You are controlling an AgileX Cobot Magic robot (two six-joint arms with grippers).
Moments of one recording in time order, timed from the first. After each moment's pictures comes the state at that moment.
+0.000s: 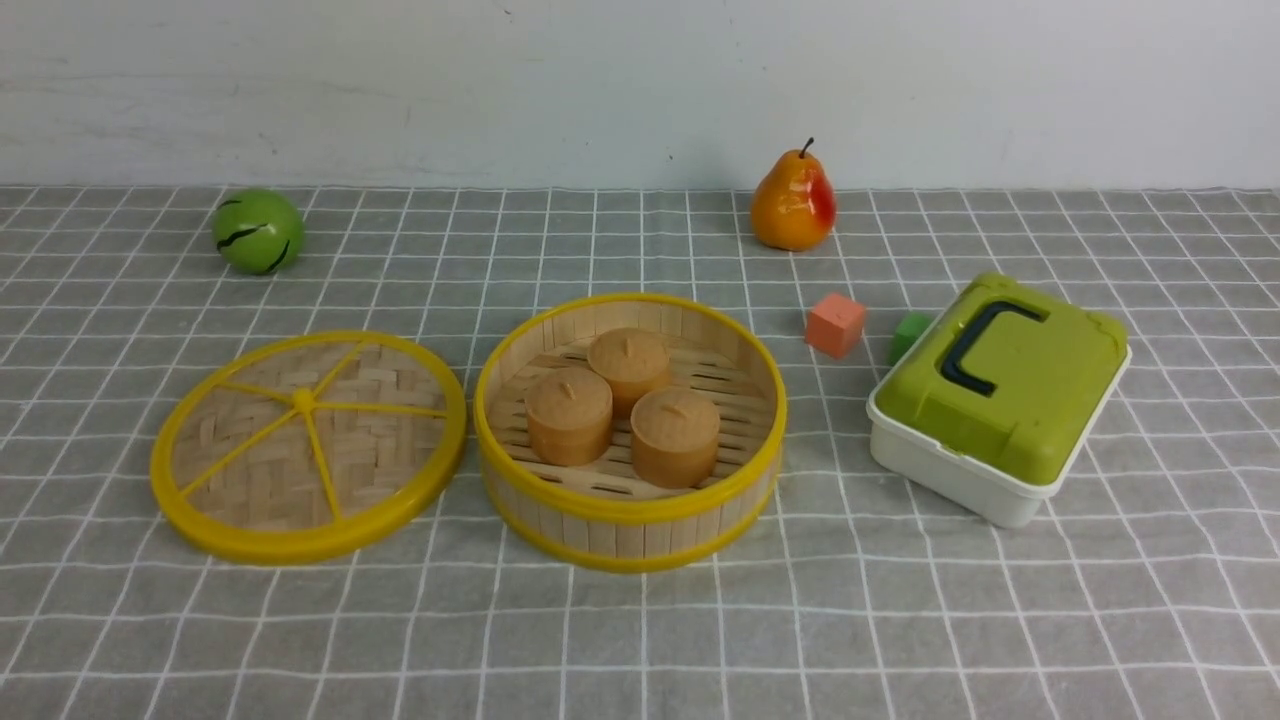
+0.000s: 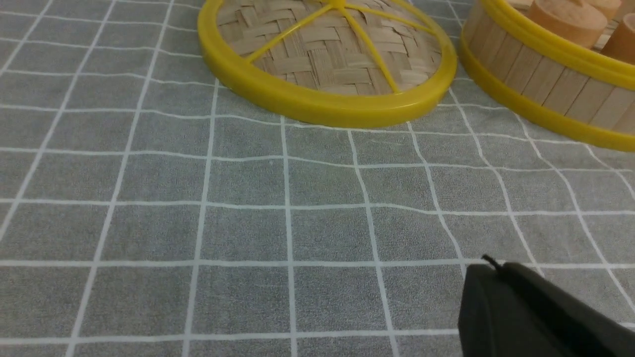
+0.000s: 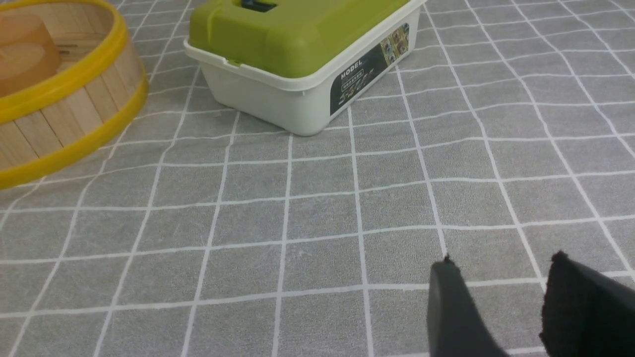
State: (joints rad) right arm 0.00 -0.01 0.02 0.07 0.40 0.10; left arm -0.11 -0.01 0.03 -0.07 0.39 -0.12
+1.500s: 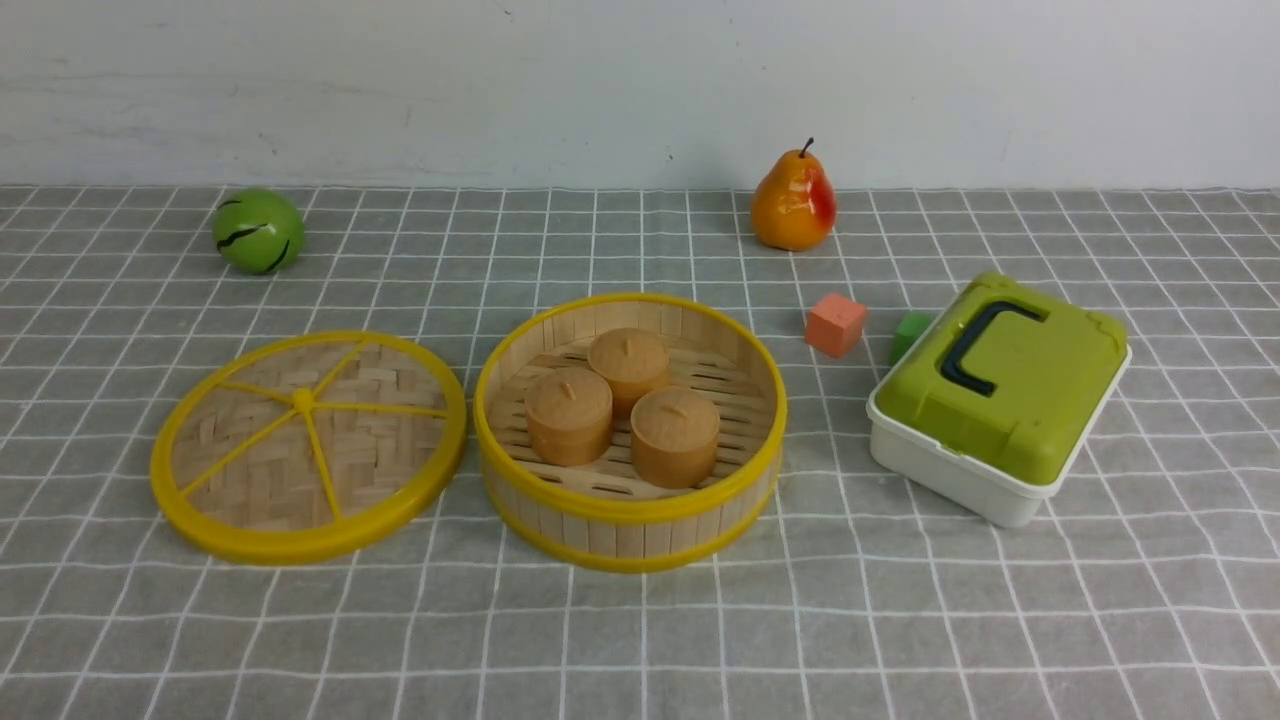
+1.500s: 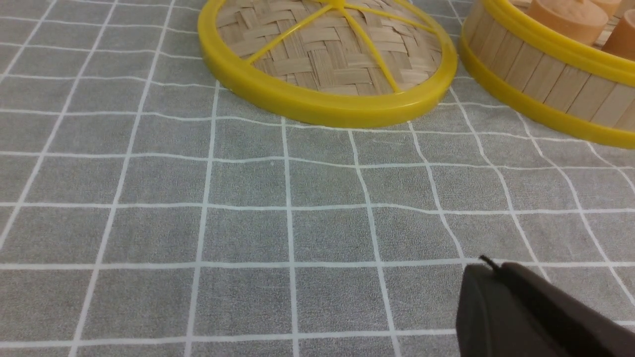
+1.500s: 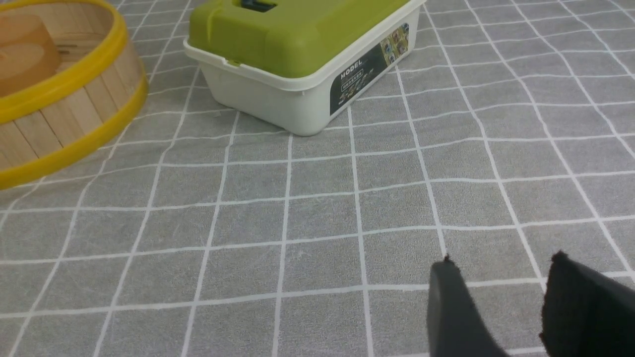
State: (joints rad) right arm 0.00 -0.01 0.02 0.07 0.40 0.10; left arm -0.11 -0.01 0.03 -0.07 0.39 -0.11
